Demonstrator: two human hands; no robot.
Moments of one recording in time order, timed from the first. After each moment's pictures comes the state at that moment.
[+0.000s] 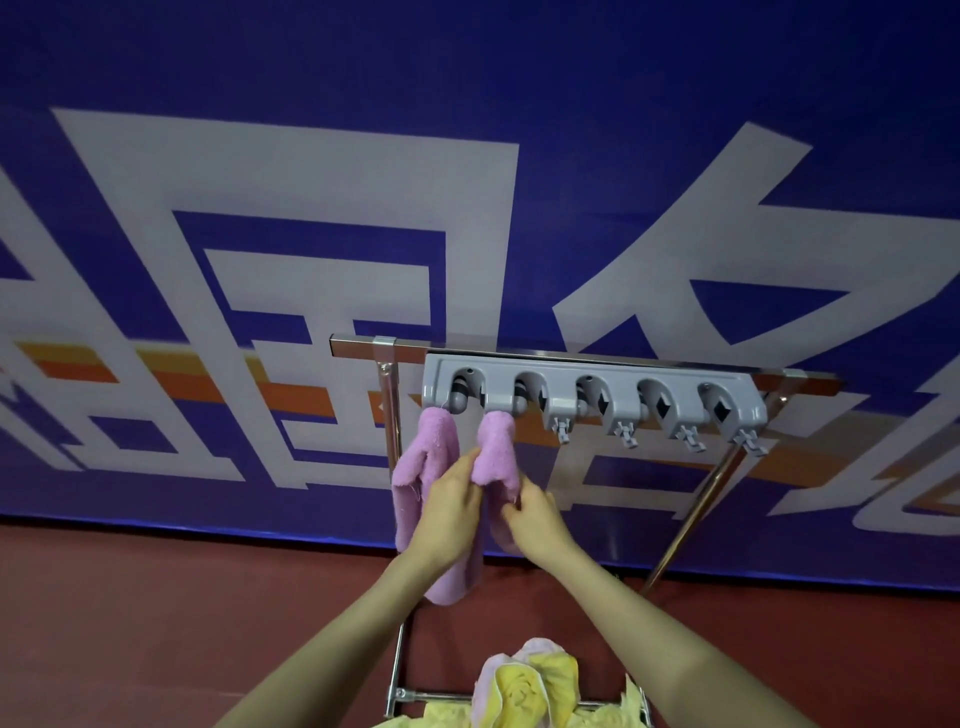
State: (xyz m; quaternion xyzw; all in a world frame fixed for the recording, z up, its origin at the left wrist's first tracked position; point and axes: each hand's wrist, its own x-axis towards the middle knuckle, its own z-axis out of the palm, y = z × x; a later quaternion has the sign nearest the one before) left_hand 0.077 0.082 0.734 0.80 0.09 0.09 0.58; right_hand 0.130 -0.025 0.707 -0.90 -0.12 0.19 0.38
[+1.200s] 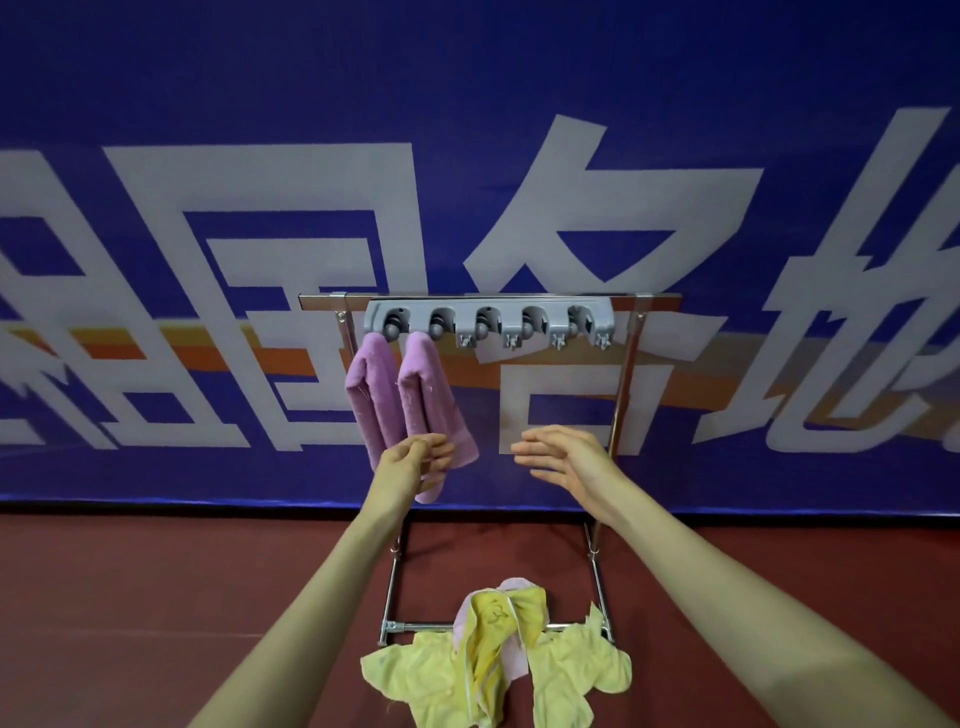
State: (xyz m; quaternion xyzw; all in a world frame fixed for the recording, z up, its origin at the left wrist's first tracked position) left_hand -0.064 -0.040 0.763 0.67 0.23 0.08 0.70; right_hand 0.021 -0.243 0.773 -0.66 -0.07 0.26 0.70
